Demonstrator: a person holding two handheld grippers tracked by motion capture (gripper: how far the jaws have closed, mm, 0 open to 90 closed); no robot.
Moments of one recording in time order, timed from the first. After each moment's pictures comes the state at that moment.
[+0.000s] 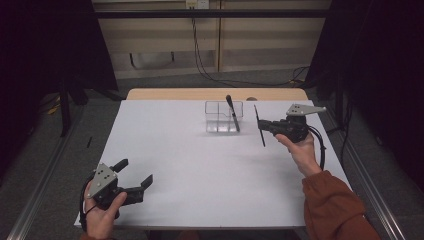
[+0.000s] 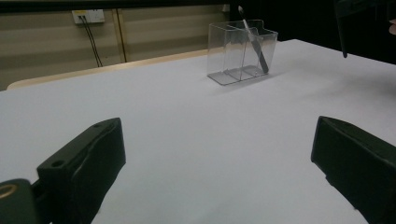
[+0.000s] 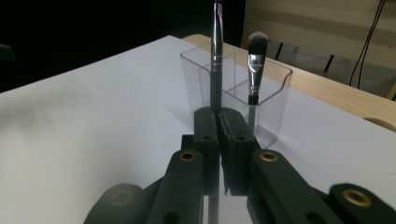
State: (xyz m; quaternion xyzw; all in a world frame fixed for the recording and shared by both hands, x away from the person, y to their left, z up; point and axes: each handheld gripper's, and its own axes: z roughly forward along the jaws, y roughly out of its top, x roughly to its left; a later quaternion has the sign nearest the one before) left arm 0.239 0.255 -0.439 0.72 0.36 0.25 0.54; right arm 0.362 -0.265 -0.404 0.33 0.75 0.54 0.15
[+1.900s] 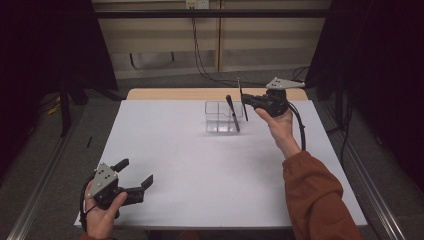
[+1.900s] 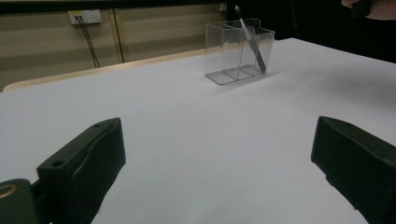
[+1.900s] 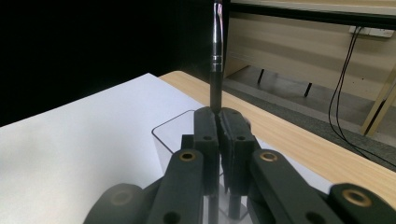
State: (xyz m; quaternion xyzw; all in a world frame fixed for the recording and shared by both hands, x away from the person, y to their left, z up) left arm 0.240 0.254 -0.439 0.72 0.36 0.25 0.54; right arm 0.424 -0.217 -0.371 0.34 0.73 0.56 0.20
